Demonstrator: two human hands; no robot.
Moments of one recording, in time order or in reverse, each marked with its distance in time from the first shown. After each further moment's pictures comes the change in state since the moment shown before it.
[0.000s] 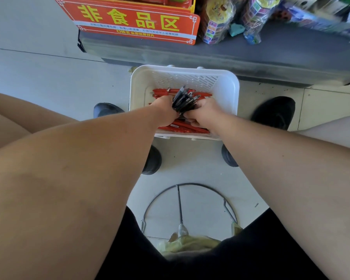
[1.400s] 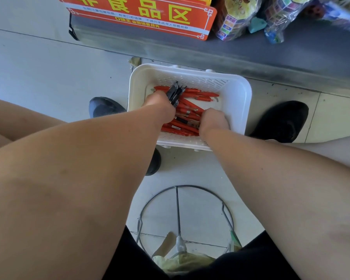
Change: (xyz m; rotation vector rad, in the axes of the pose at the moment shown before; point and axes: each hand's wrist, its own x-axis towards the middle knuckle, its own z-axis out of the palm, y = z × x) left_hand 0.026 -0.006 -0.007 0.032 0.015 -0.311; right_hand 0.023 0.013 0.015 -0.815 0.152 0.082
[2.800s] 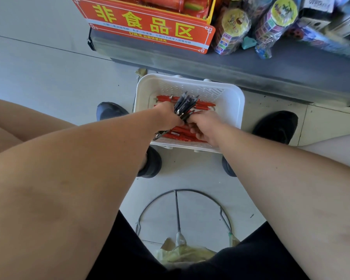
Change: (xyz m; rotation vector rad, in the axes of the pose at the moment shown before) left_hand -0.032 -0.013 -0.007 -0.215 -0.127 0.165; right_hand -0.021 -0.011 -0.018 0.991 -0.302 0.085
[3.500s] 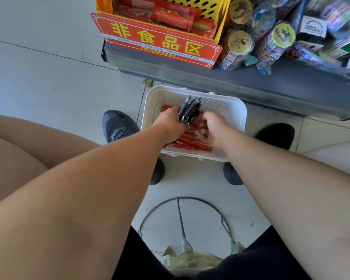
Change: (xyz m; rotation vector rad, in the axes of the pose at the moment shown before) left_hand -0.013 -0.005 0.001 -0.191 0.147 0.185; right_hand -0.002 -0.019 0.000 0.246 0.090 0.094
